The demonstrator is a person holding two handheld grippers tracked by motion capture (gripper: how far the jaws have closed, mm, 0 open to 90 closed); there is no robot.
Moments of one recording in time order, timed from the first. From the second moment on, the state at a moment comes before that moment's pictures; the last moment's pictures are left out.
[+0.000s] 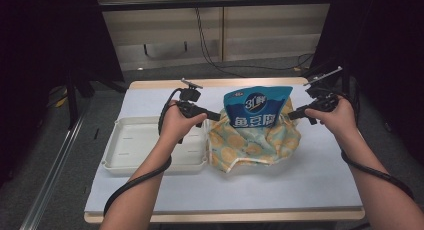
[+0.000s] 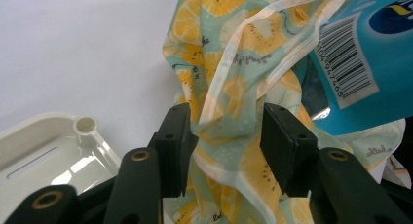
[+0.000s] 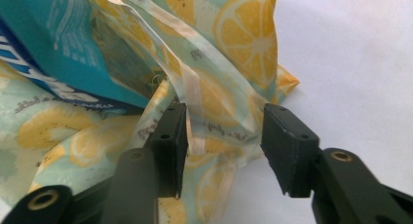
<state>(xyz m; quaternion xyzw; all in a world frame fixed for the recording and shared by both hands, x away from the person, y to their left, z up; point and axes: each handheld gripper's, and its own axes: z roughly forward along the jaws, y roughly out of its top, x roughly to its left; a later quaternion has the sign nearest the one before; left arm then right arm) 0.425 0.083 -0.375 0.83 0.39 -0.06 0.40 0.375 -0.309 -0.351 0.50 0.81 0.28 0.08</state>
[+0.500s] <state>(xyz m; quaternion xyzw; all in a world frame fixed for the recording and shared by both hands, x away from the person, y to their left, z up) 0.419 0.084 -0.372 0.83 0.38 -0.07 0.41 0.370 -0.309 -0.371 0.50 0.82 0.27 0.08</state>
